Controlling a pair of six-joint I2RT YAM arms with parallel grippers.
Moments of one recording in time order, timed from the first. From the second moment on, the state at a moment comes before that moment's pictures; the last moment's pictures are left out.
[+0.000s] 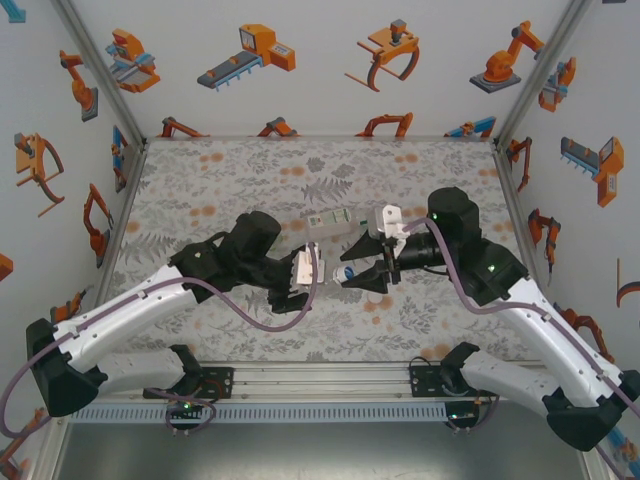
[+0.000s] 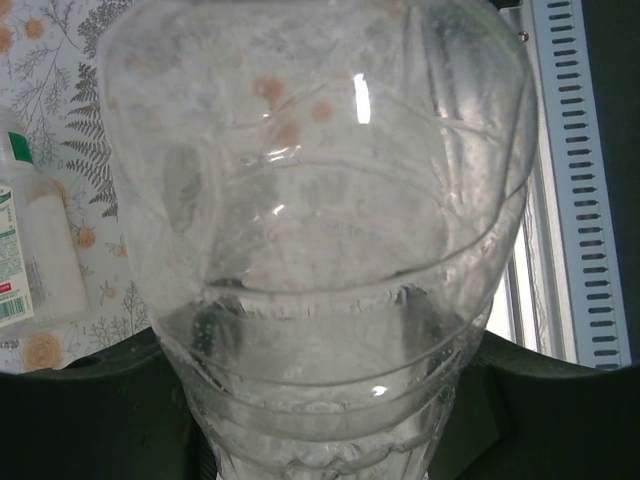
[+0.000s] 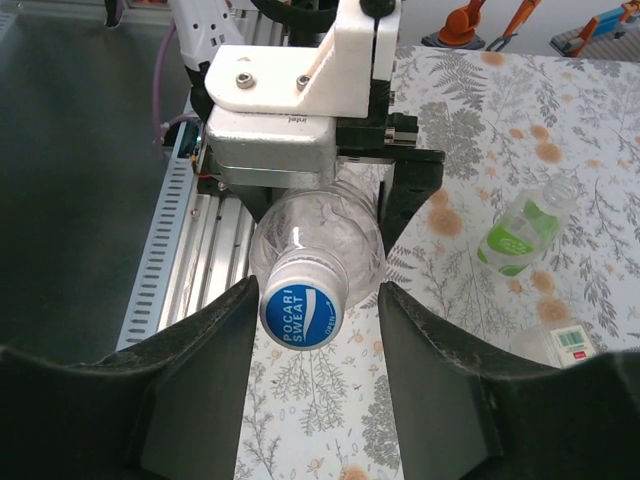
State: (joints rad) left arm -0.96 1.14 1.05 -0.64 0.51 0.59; right arm 0.69 0.95 1.11 -0.50 -0.94 -0.36
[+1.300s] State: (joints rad) left arm -0.96 1.12 1.02 -0.64 0.46 0.60; right arm 0.74 0.92 1.11 -0.54 -0.82 -0.36
